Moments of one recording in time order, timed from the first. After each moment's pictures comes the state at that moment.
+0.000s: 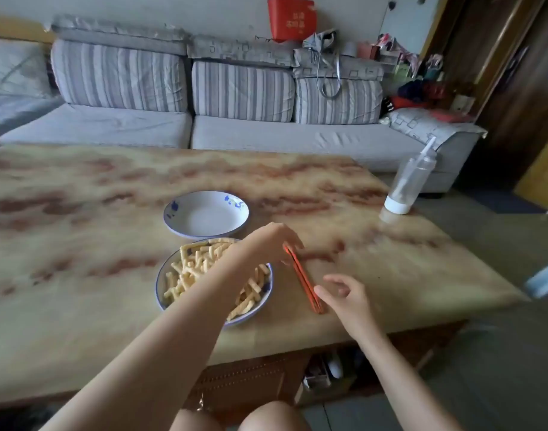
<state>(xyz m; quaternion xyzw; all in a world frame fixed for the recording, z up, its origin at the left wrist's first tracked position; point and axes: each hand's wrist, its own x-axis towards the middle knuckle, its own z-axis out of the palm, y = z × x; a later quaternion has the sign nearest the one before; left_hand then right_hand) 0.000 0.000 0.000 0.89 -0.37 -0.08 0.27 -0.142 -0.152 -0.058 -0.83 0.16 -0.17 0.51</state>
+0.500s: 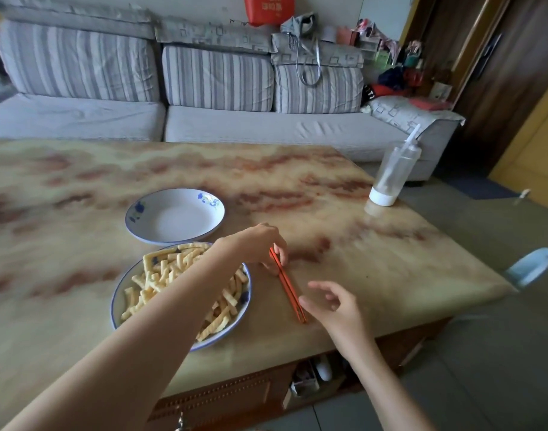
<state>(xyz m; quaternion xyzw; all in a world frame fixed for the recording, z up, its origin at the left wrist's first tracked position) 0.042 -0.029 -0.019 0.87 -0.45 -0.14 0.14 -0.146 -0.163 -0.071 -0.82 0.16 -0.15 0.54</state>
